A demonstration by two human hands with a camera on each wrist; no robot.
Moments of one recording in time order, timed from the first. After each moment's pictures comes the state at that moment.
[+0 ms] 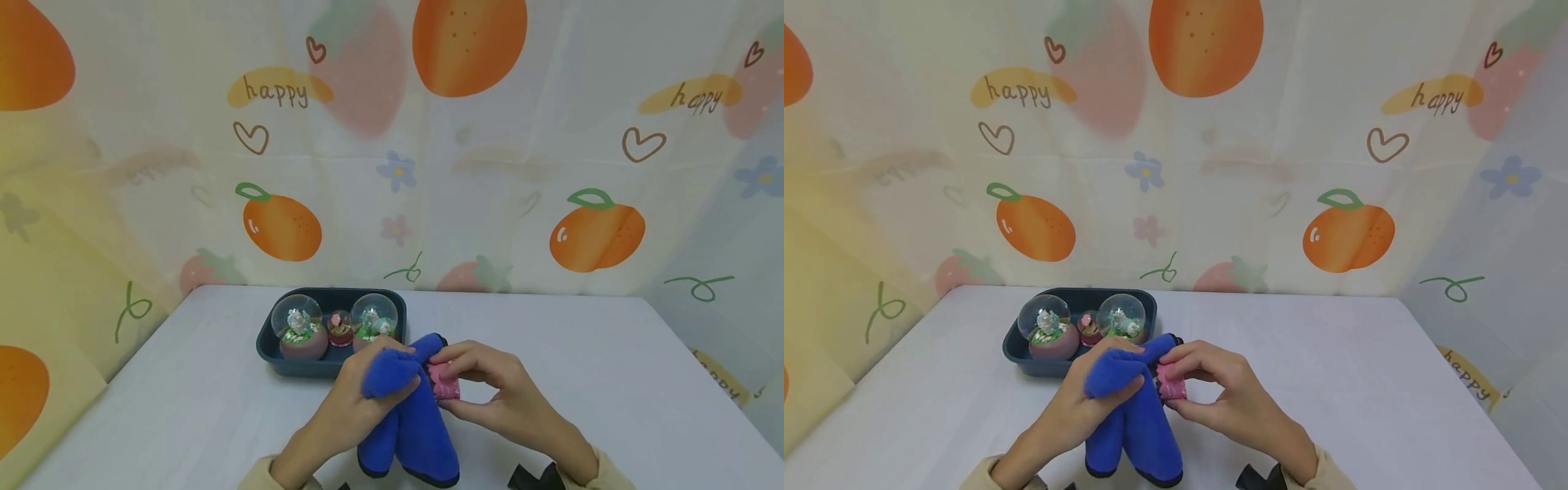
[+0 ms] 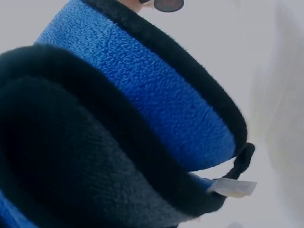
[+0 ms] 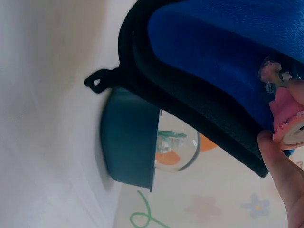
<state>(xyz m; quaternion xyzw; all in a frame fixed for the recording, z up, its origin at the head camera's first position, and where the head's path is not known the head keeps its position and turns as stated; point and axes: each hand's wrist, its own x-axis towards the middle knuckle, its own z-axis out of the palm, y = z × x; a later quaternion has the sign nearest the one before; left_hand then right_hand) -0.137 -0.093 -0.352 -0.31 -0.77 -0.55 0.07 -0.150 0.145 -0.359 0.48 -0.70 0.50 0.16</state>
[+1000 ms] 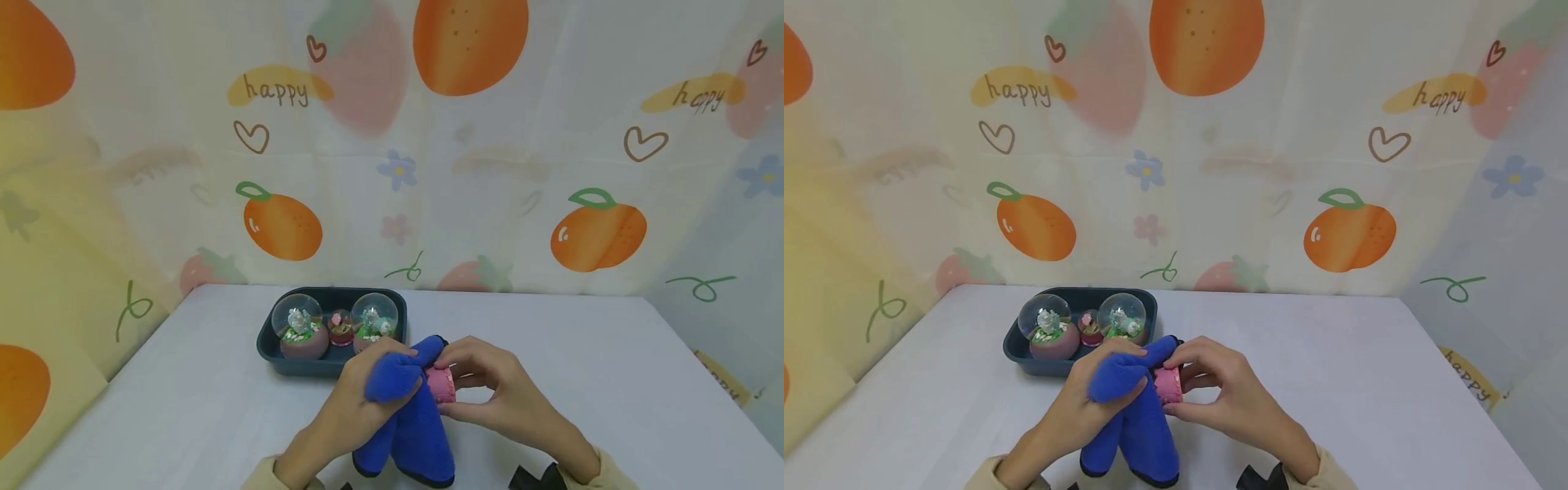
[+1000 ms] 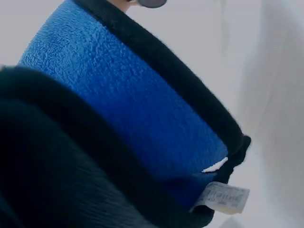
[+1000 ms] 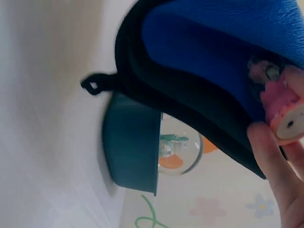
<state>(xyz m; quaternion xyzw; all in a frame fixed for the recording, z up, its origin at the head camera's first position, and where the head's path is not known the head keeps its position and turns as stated) -0.137 -0.090 -0.358 -0.33 -0.78 -0.52 0.13 -0.152 0.144 -0.359 0.44 -0.71 0.53 0.09</state>
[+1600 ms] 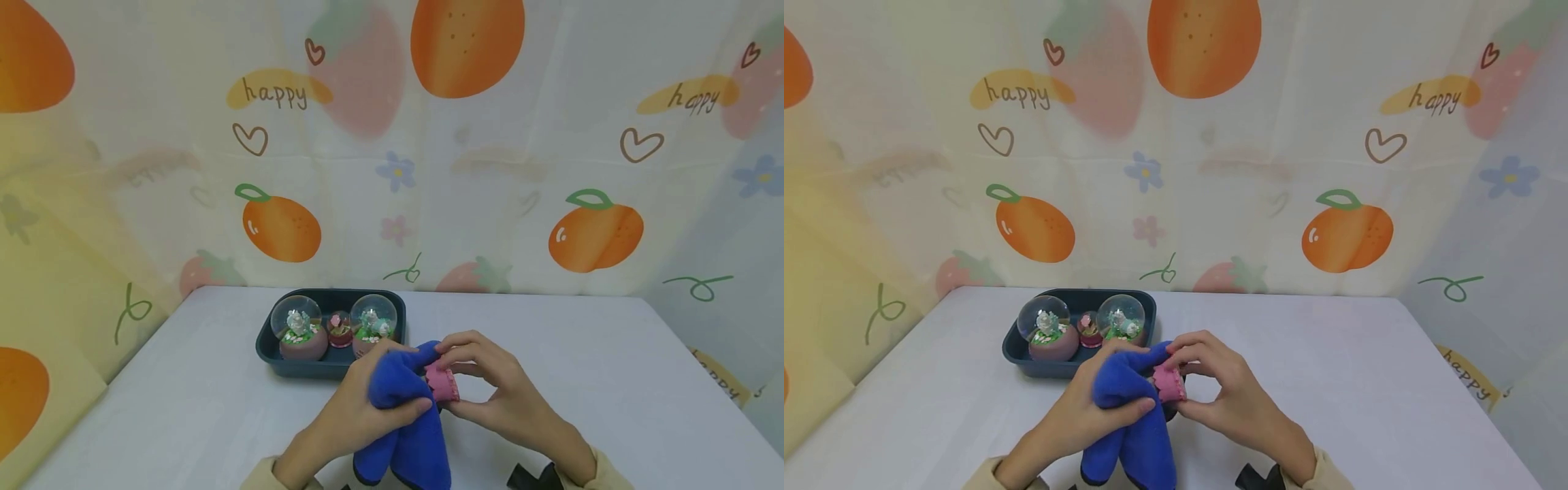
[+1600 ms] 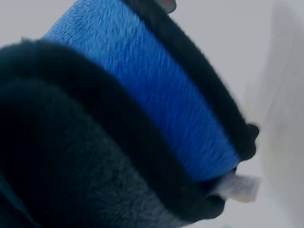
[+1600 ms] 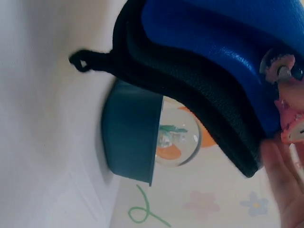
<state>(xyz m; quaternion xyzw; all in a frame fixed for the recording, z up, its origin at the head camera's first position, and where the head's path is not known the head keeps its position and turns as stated) -0.138 -0.092 -0.356 -0.31 -0.78 -0.55 0.02 -0.151 0.143 -0.359 0.48 -0.70 0.50 0.17</state>
